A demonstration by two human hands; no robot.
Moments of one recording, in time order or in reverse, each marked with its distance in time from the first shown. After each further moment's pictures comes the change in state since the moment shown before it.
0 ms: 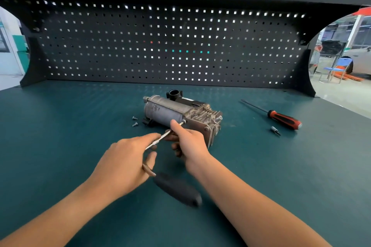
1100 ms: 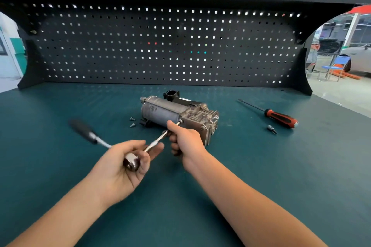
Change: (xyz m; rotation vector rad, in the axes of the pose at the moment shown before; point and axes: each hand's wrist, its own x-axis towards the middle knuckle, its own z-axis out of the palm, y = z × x) left_hand 0.006 0.010 0.000 -1.763 -0.156 -1.006; right_hand 0.006 -0.001 -0.002 0.092 -0.012 0.050
